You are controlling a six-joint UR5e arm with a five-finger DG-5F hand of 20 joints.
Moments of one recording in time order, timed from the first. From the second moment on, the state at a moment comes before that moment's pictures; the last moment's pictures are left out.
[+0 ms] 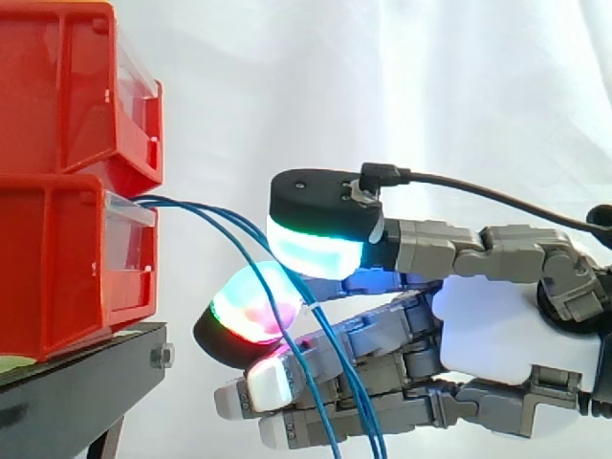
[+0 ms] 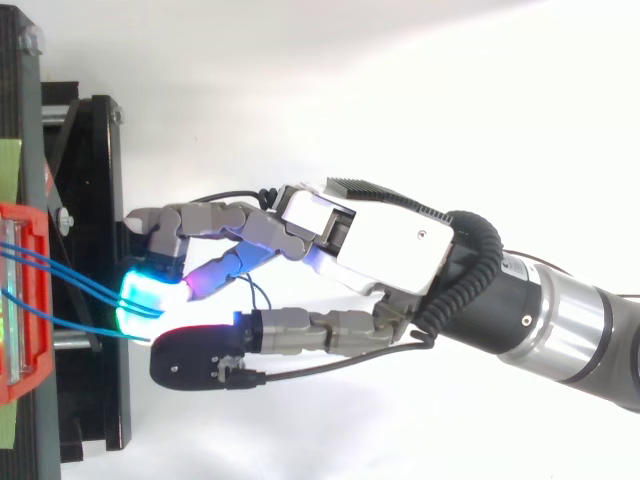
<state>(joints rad) 0.26 -2.36 -1.28 -2.43 -0.97 -0.28</state>
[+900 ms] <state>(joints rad) 0.26 -2.36 -1.28 -2.43 -0.97 -0.28</state>
